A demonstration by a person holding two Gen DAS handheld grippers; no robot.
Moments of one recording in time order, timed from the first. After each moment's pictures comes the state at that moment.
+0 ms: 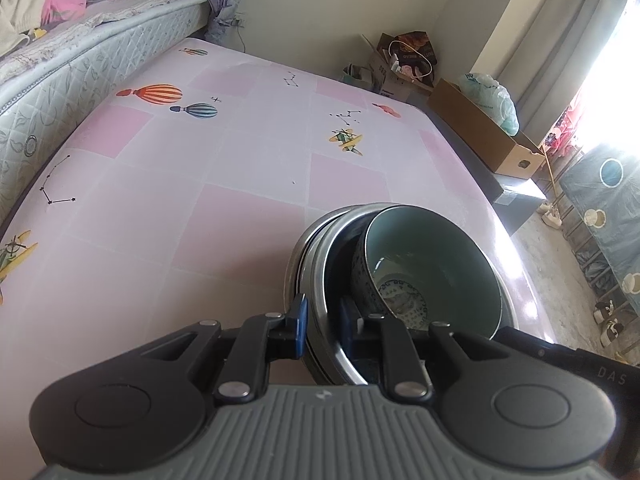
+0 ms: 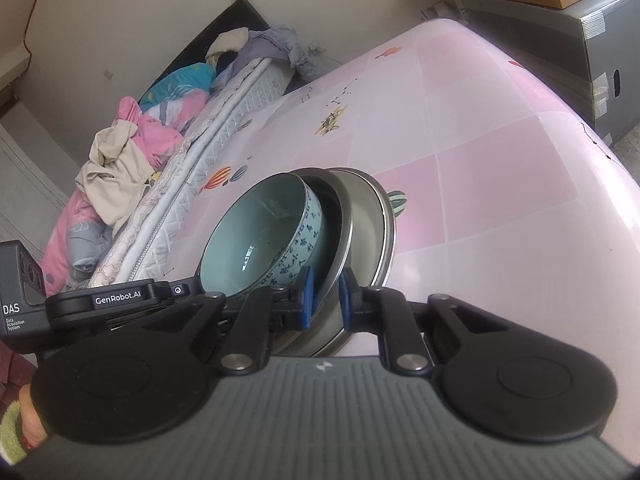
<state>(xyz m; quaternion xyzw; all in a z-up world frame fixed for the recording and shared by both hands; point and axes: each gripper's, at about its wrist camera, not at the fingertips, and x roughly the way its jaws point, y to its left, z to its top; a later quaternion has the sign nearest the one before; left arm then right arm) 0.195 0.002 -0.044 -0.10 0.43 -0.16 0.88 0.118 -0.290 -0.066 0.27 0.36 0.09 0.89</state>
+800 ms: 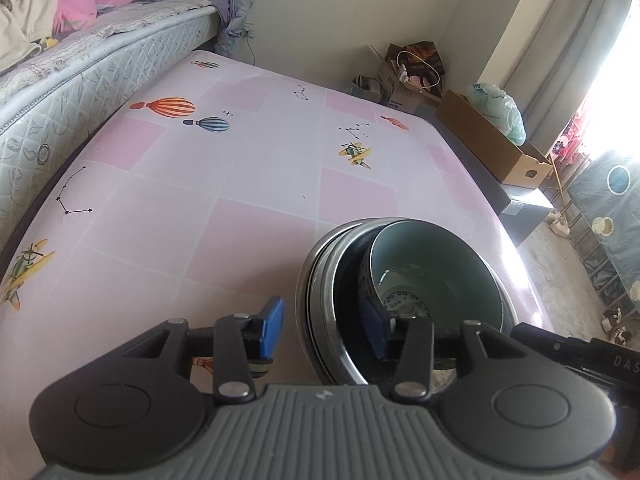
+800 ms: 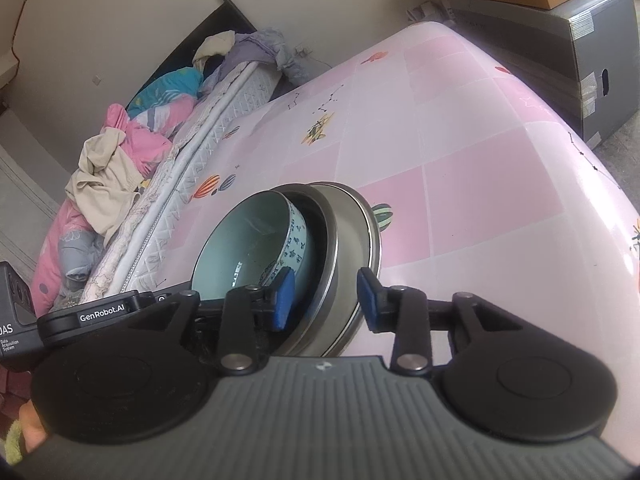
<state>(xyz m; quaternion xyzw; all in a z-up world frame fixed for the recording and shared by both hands) 0.188 0.006 -0.035 -0.09 0.42 -0.14 0.89 0.119 -0.298 -0.060 0.28 0.36 0.07 0.89</state>
